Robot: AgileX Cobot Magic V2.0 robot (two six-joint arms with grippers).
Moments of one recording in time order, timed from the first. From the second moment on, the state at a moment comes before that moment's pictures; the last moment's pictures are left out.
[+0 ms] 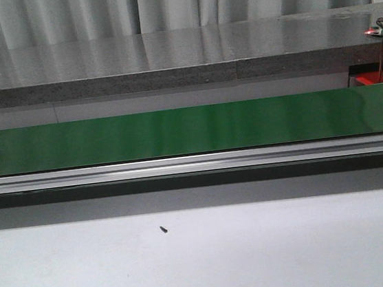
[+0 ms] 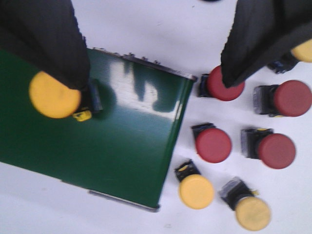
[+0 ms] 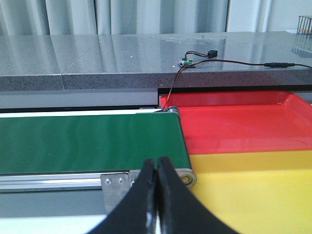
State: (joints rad) left arm 0.29 1.58 -1.44 -0.08 1.05 0.03; right arm -0.06 -0.01 0.03 -0.14 0.07 0.20
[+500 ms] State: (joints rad) left arm 0.58 1.60 -1.44 -0.11 1.06 0.20; right arm -0.06 -0.01 0.03 -0.14 0.07 0.20
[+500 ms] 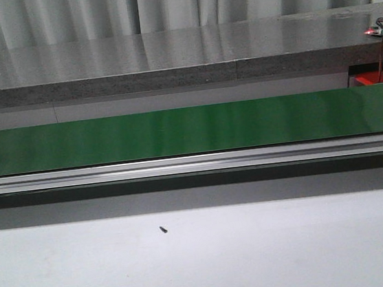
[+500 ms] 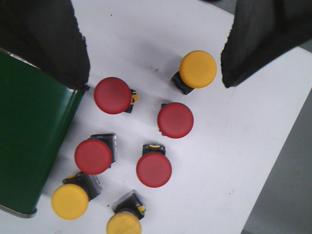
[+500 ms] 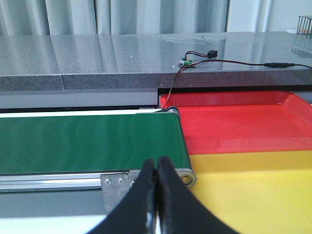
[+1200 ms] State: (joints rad) left arm 0.60 1.85 -1.44 -0.09 1.00 0.32; right arm -0.06 -0.01 0.03 -0.14 0.07 0.20
